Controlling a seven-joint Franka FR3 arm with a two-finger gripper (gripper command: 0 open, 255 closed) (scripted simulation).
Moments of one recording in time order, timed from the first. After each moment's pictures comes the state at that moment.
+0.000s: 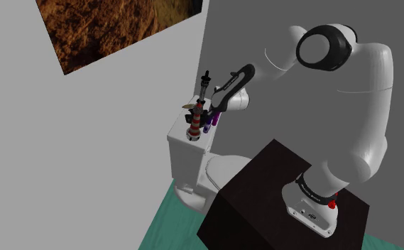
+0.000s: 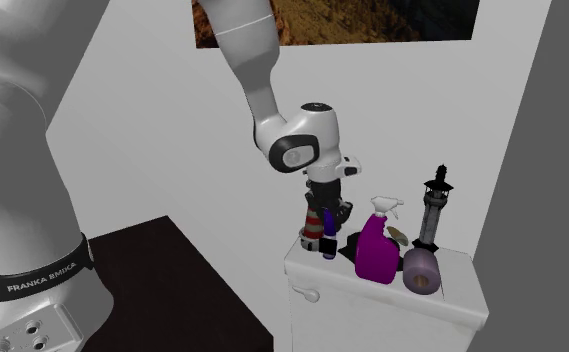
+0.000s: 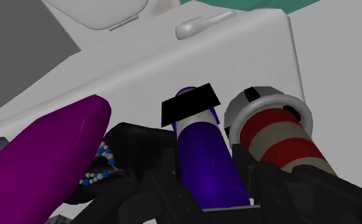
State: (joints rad) arm -0.08 0.58 0.01 -2.20 0.30 3.02 -0.50
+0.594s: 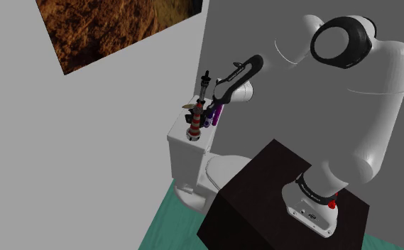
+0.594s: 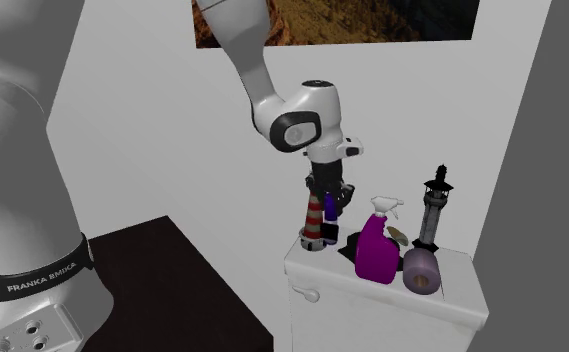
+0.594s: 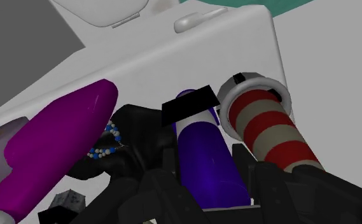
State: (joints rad) arm -0.04 0.46 -0.04 -2.23 0.28 2.93 -0.46
